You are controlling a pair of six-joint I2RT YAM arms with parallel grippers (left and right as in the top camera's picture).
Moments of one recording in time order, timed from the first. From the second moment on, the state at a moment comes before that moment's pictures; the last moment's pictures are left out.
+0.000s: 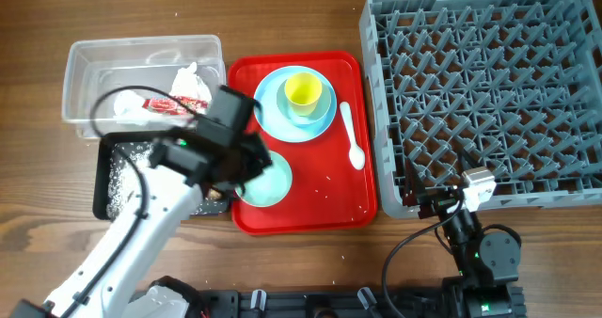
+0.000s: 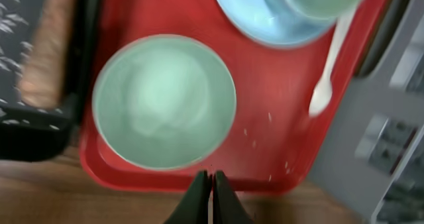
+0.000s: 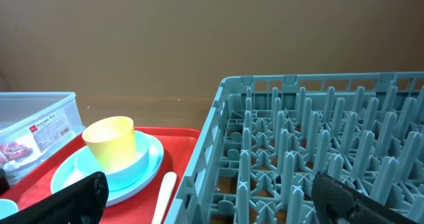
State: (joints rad) left arm -0.48 1.31 1.09 -1.00 0.12 -0.87; right arm 0.09 0.02 0.01 0.01 -0.15 0.08
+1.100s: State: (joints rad) left arm -0.83 1.45 1.04 -0.65 -0.01 -1.06; right arm 0.09 0.02 0.01 0.01 -0.15 0.08
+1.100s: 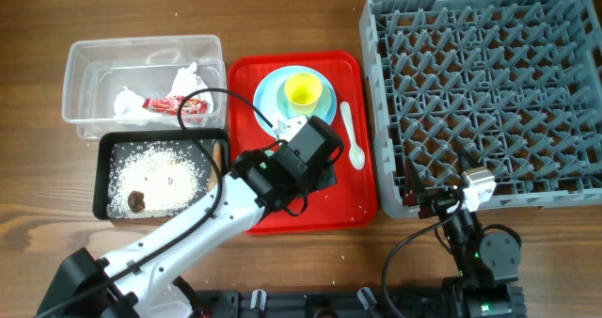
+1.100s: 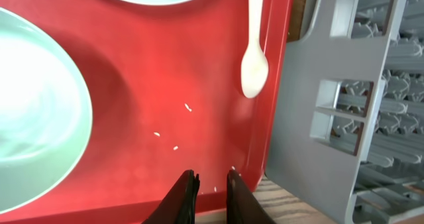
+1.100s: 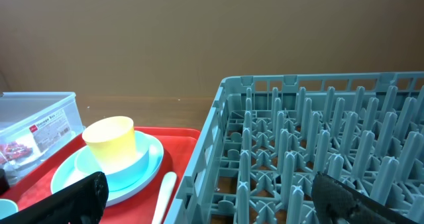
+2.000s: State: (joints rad) left arm -0.83 1.45 1.04 -0.67 0.03 -1.06; right arm 0.09 0.15 0.39 -0.18 -0.31 0.29
